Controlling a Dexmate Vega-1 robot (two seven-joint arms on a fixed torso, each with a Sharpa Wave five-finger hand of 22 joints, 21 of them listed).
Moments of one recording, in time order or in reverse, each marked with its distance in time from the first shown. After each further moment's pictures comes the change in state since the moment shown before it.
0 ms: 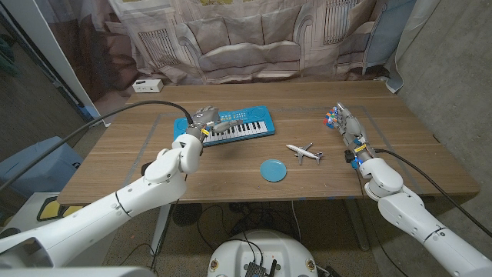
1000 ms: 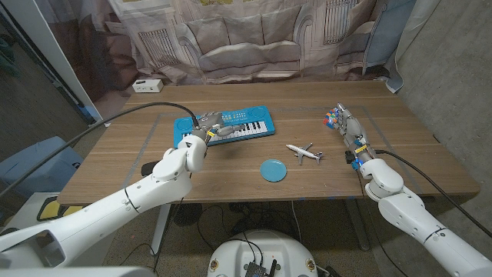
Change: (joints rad) left arm -0.061 -0.030 0.065 0.071 0.010 -0.006 -0.050; left_hand -0.005 0.005 0.000 0.000 0.000 -0.051 -0.029 -0.028 0.000 -0.025 -0.014 0.000 0.000 -0.012 -0.012 0.000 0.000 -0.017 -0.001 0.008 0.000; right arm 0.000 0.002 0.003 0.010 0.006 0.000 0.004; right_hand 0.000 0.000 0.000 0.000 0.000 0.000 0.000 0.000 0.000 0.002 0.002 -0.003 0.000 0.004 0.004 0.000 0.000 0.009 -0.002 -0.011 0.000
